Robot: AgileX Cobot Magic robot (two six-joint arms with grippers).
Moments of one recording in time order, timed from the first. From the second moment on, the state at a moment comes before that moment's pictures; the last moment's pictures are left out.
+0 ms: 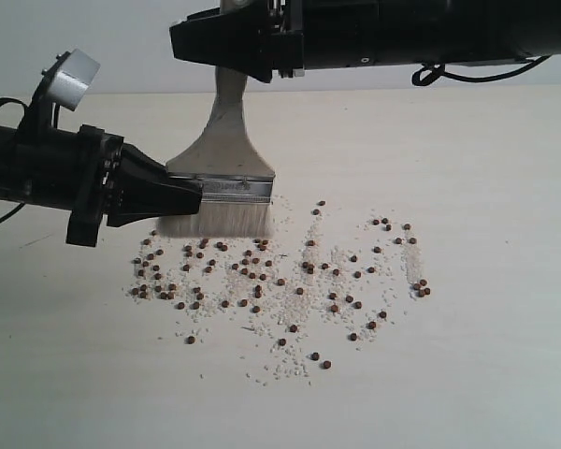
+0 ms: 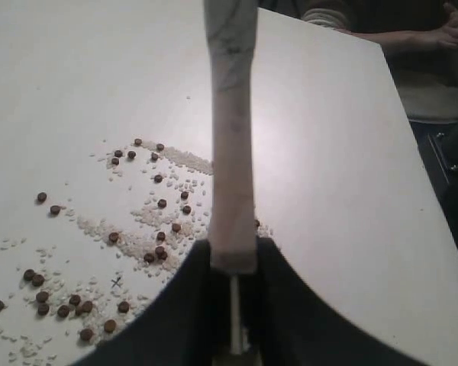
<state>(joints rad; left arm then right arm) -0.14 1.81 -0.87 -1.48 1.21 2.09 0.36 1.90 -1.28 1.74 1.21 -1.81</state>
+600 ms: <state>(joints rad) -0.14 1.81 -0.87 -1.48 1.21 2.09 0.36 1.90 -1.32 1.74 1.23 -1.82</state>
